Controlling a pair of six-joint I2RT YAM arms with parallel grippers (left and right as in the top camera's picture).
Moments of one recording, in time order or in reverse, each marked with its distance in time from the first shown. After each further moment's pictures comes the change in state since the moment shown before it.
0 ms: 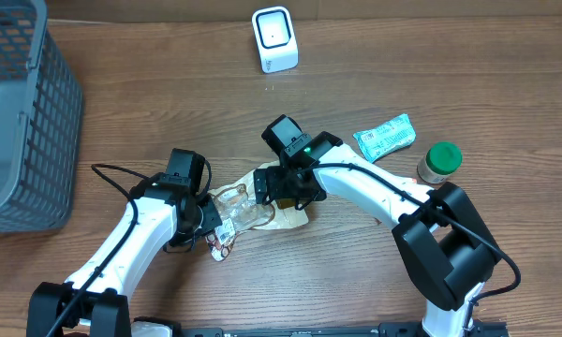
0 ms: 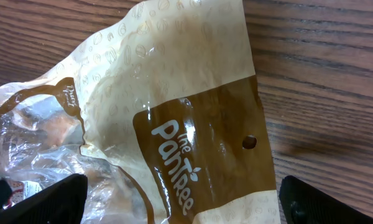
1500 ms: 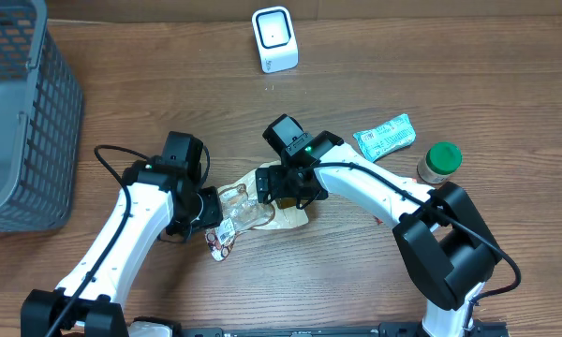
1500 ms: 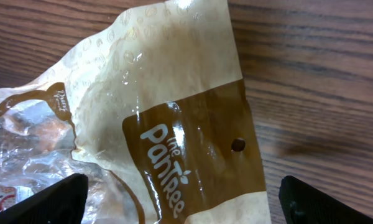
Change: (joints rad) left arm 0.000 0.000 0.155 -0.188 0.098 0.171; right arm -0.006 0.000 0.000 -0.004 0.018 0.001
